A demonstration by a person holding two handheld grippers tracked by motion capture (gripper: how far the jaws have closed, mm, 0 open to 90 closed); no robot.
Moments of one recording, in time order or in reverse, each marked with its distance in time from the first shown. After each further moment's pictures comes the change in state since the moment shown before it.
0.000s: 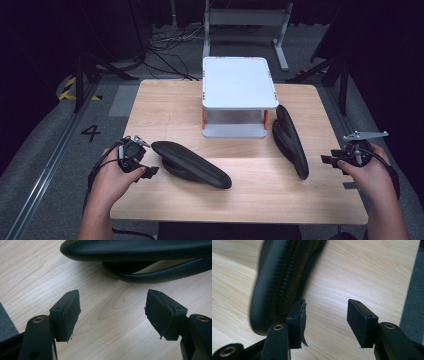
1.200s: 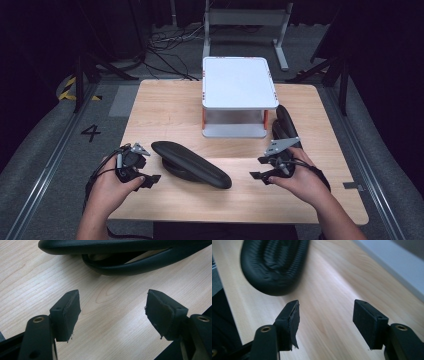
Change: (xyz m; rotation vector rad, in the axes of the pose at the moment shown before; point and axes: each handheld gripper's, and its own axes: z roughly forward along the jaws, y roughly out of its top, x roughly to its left) left arm -0.016 -0.016 -0.007 -0.035 -0.050 0.027; right arm 0.177 0.049 0.064 -0.002 0.348 -0.406
